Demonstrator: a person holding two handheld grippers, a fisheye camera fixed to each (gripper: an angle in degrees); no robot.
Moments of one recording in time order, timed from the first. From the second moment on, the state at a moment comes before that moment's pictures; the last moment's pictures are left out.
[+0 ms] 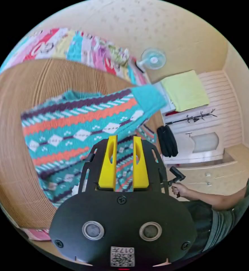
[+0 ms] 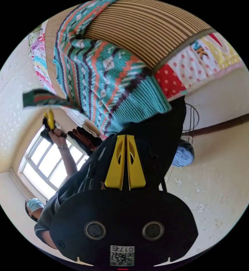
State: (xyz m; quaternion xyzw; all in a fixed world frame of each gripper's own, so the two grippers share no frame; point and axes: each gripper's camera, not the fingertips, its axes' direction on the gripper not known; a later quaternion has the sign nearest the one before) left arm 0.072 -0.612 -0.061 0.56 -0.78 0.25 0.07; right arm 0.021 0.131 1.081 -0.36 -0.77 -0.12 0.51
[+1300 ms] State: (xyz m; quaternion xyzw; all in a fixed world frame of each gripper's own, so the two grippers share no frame) left arm -0.032 -0.554 -0.323 0.82 -0.49 0.08 0.29; right arm 0.038 -0.064 1.086 -0.01 -0.99 0.13 0.06
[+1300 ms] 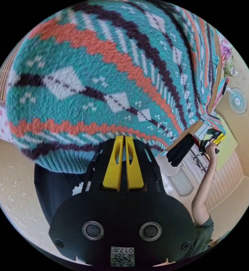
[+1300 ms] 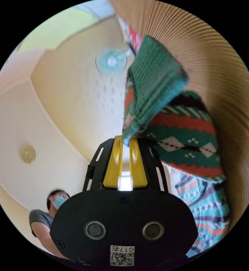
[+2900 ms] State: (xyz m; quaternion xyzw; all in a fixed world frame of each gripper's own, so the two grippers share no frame) left arm -0.244 -0.312 -0.203 0.44 -0.64 0.41 0.48; right arm 0.002 0.284 1.064 -0.13 -0.94 -0.27 0.18
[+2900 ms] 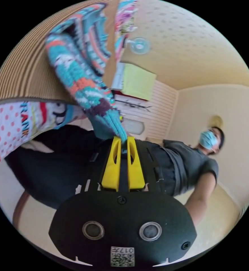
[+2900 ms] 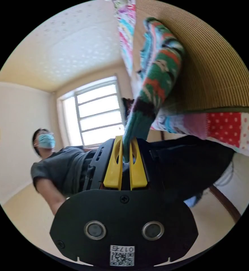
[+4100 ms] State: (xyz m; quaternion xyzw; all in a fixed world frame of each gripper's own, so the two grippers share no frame) left arm -0.235 -0.355 -0.286 0.75 -0.52 0.36 0.19; right arm -0.177 0.146 0.724 -0.11 -0.75 -0.44 0.48
